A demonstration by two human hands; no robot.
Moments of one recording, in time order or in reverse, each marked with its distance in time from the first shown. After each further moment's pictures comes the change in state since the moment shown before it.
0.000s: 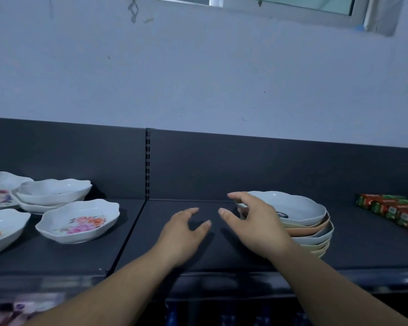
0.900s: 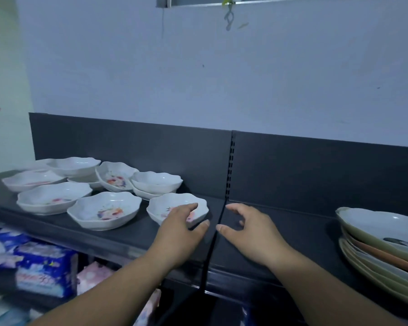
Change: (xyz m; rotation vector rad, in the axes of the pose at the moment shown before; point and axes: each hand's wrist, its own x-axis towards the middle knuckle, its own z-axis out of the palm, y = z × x) left_hand -0.043 -0.085 -0.128 0.136 0.359 -0.102; right_hand 0.015 -0.085 0.137 0.036 -0.339 -0.208
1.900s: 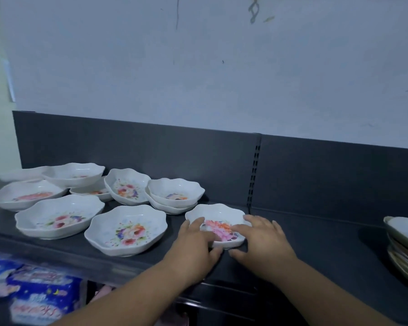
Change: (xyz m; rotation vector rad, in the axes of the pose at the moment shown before) left_hand 0.053 -0.075 -0.030 0.353 -0.289 0.187; right_hand 0.045 -0.043 0.068 -0.554 -0.096 0.025
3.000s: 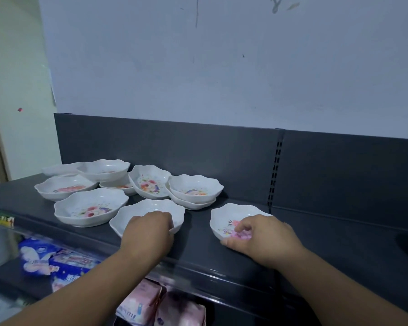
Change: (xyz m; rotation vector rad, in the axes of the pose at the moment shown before) left_hand -0.026 -0.052 -0.062 0.528 0.209 -0.282; right_hand 0.005 -0.021 -0.016 0.247 -0.047 0.045
